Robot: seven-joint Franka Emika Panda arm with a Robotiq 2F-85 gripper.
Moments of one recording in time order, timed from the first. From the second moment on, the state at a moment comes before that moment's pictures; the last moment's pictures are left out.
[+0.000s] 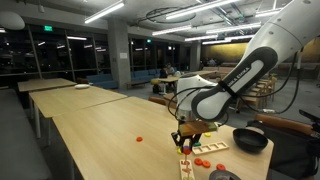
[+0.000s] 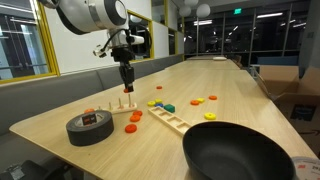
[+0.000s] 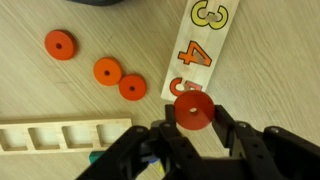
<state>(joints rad) 0.13 0.02 0.11 -2.40 -0.14 2.44 0.93</state>
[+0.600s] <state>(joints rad) 0.15 0.07 0.11 -2.35 -0.14 2.38 0.86</state>
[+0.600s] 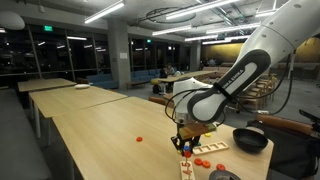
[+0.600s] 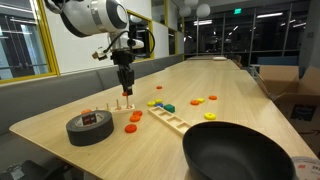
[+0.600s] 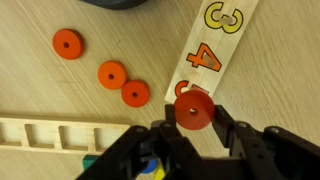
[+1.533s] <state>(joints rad) 0.22 0.23 0.18 -2.20 -0.05 2.41 0.57</state>
